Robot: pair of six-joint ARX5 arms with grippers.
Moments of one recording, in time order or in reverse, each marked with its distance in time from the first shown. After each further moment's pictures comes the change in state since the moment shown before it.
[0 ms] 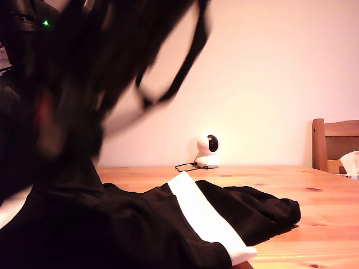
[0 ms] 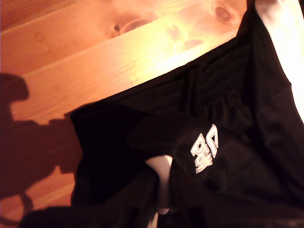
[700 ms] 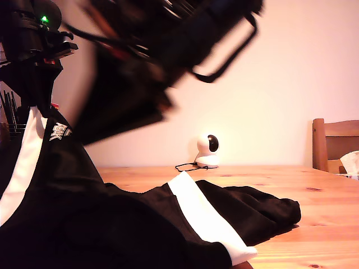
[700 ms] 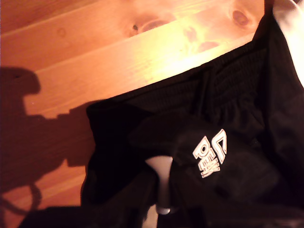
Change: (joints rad) left arm -0.001 -0.015 0.000 0.001 -0.053 -0.050; right arm -0.176 -0.120 0.000 -0.108 -0.283 0.565
